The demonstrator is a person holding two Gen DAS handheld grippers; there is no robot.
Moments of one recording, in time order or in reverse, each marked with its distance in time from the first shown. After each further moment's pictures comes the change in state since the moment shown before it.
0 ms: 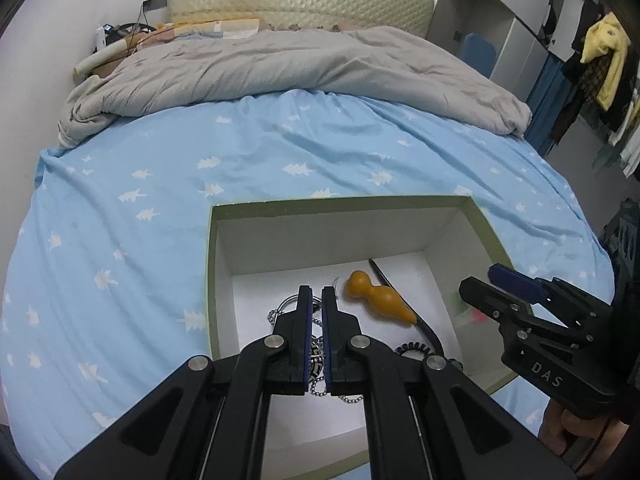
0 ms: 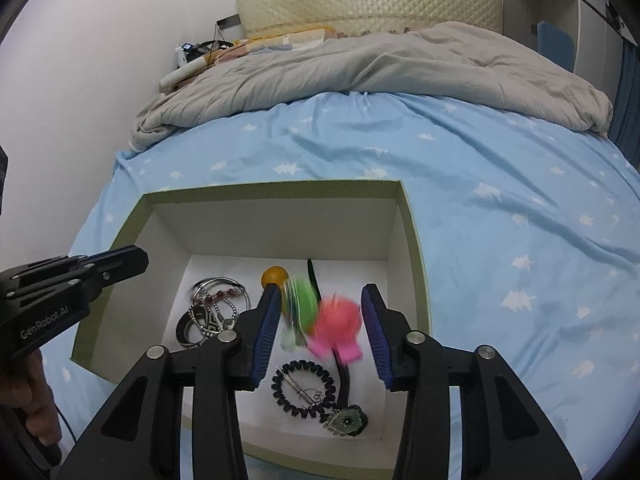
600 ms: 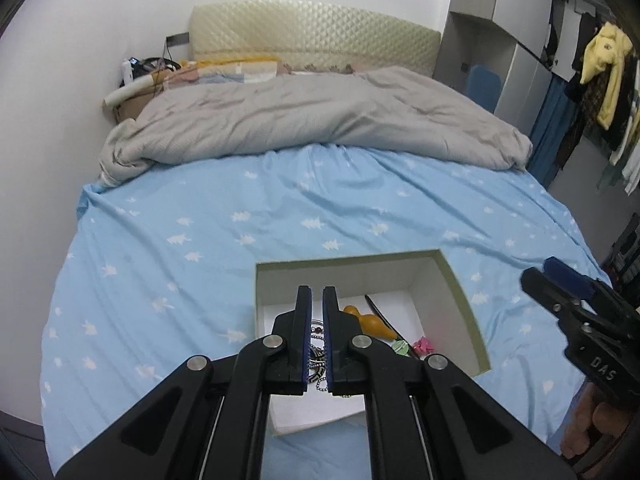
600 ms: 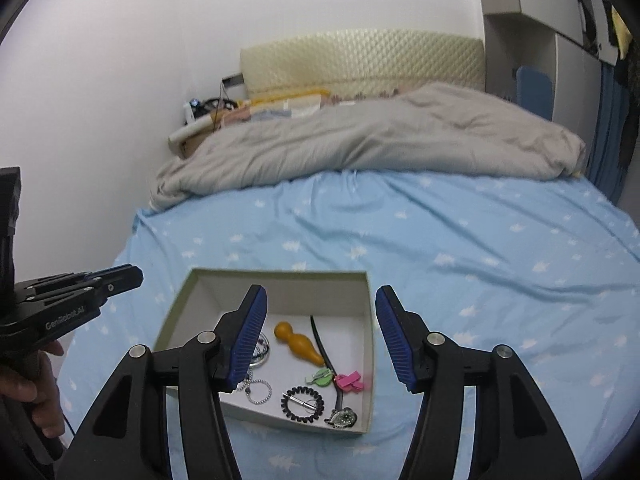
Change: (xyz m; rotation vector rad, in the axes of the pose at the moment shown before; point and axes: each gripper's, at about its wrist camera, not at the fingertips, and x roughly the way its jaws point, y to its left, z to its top) left arm -0.108 -0.016 0.022 -0.010 -0.121 0.074; right arm -0.128 0.009 0.031 -0.004 -0.222 -0.021
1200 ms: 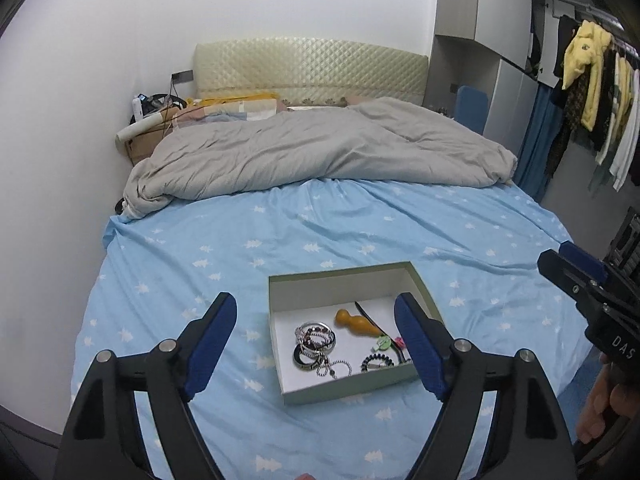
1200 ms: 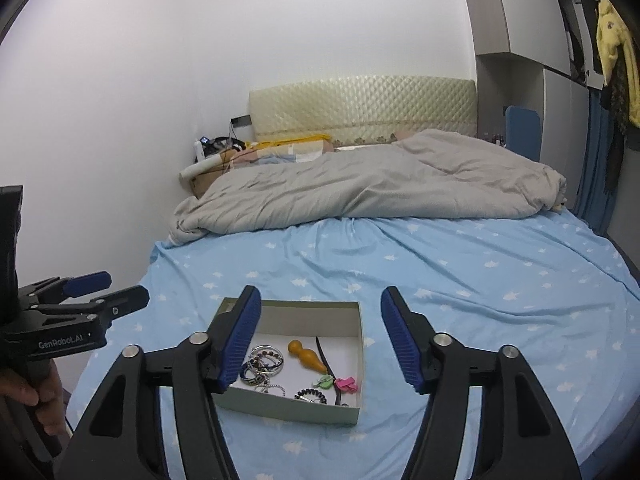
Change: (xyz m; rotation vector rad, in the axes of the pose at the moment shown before) left arm -0.110 -0.019 -0.013 0.041 -0.102 0.020; right arm -0.096 0.009 0.005 -0.010 -0.118 0.000
